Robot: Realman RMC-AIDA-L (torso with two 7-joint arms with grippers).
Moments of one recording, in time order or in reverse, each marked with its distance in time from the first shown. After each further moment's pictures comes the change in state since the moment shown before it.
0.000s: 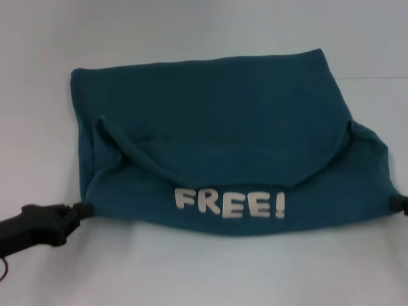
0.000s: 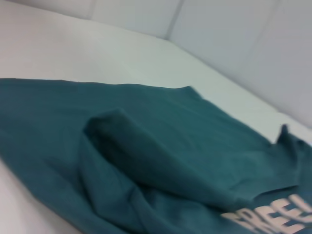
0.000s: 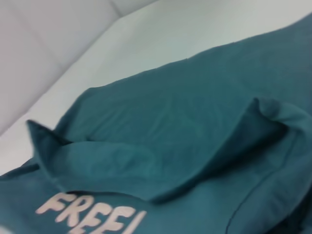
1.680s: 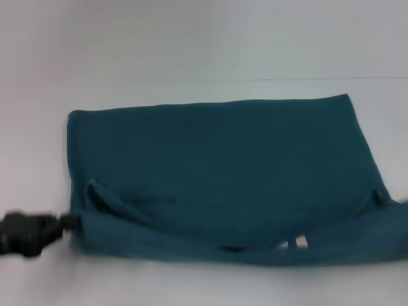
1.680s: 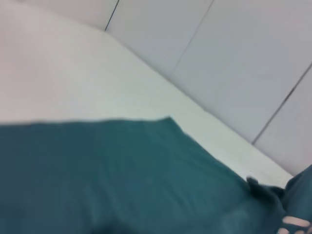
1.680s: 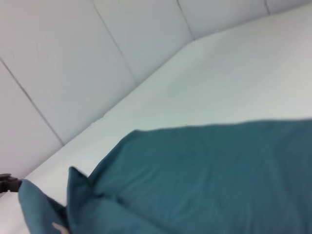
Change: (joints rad) left arm -0.099 0.054 -0.328 0.025 0.261 0.387 -0.032; right arm -0.013 -0.033 0.286 -0.068 -0.141 -0.376 -0.151
